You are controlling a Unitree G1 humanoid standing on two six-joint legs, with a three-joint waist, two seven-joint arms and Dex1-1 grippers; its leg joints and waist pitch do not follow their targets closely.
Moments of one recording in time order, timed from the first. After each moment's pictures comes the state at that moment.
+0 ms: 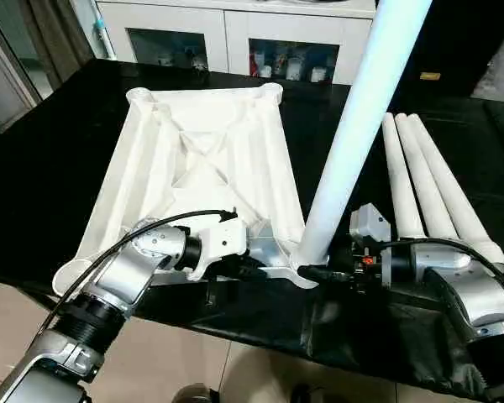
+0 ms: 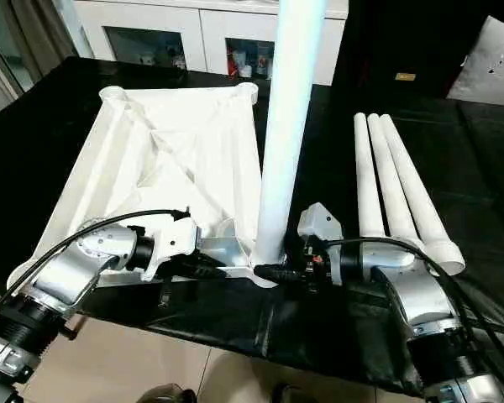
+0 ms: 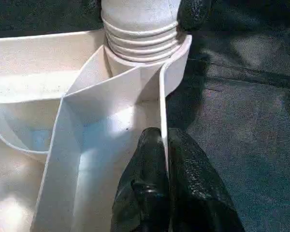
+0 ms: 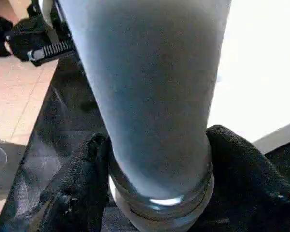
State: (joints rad) left arm -0.49 0.43 -0.39 0.31 -0.03 0.09 -1.19; right arm -0.31 -0.50 0.15 0.18 0.25 0.24 1.17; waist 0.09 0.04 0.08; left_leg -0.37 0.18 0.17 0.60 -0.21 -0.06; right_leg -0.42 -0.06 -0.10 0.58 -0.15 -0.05
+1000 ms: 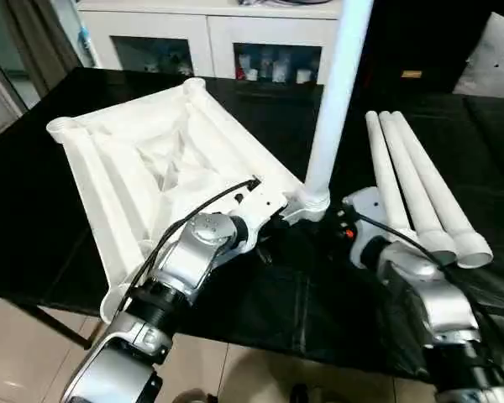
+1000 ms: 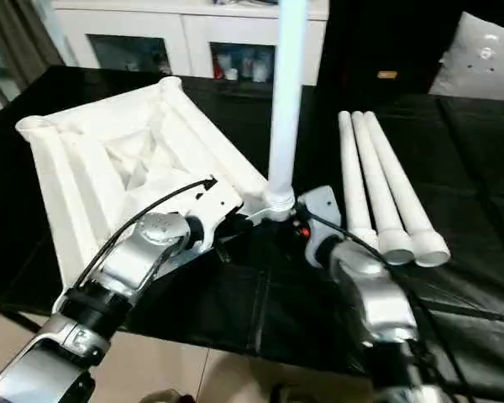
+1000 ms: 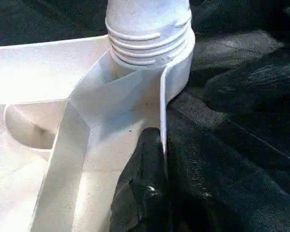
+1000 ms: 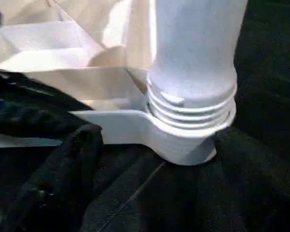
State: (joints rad) left arm -0.61 0.09 -0.30 0.45 0.06 0.34 -0.64; right arm -0.26 -0.28 0.02 0.09 0.16 0.42 0.56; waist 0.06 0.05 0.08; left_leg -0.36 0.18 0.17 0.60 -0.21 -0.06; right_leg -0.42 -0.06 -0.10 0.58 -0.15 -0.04
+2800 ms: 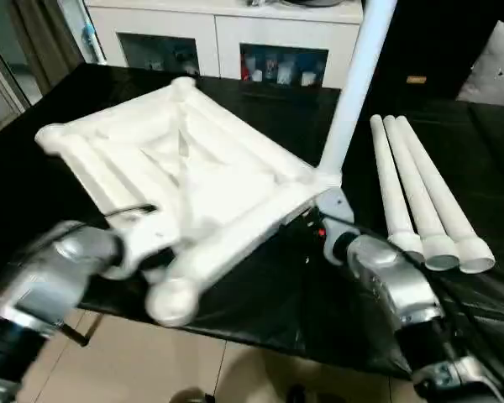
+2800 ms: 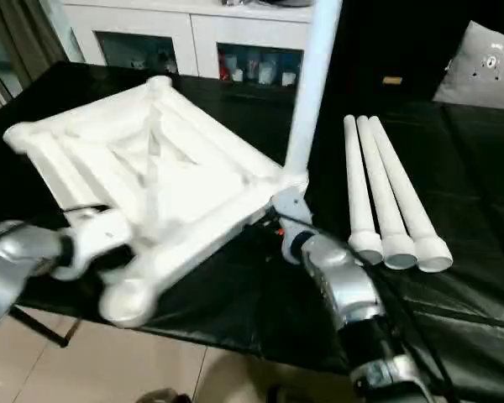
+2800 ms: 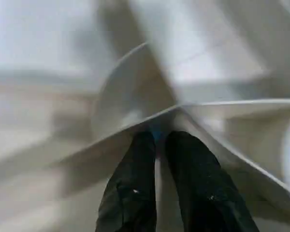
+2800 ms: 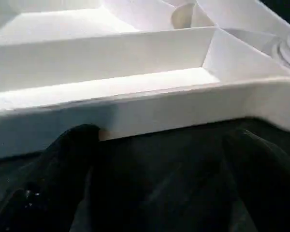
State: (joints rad) left arm -0.36 0.69 -0.33 -0.01 0.11 0.49 -1.04; right arm -0.43 -0.21 0.15 0.35 0.04 0.40 0.41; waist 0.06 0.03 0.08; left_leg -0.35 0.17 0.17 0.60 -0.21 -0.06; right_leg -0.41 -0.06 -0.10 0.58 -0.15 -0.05
